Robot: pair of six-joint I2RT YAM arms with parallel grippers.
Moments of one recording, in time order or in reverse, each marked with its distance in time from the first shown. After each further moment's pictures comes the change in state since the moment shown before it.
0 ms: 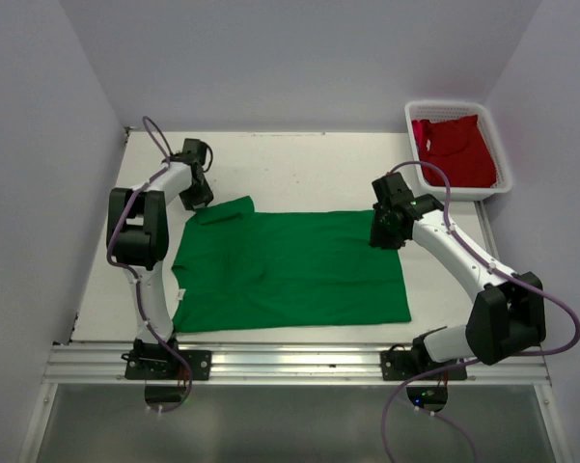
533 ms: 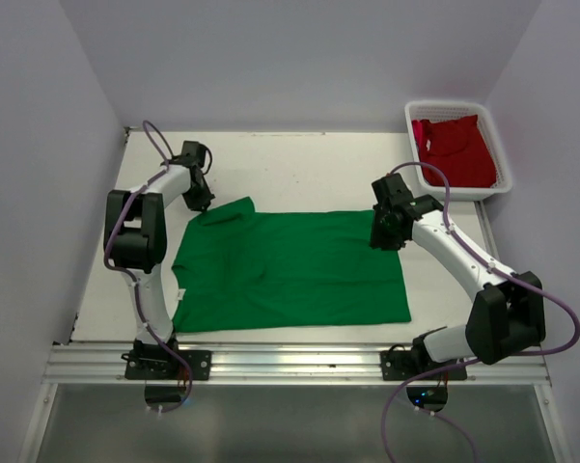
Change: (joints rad) left arm 0.000 -0.043 -0.063 0.031 0.102 -0.001; right arm 0.000 0.002 -0.009 0.001 0.006 0.000
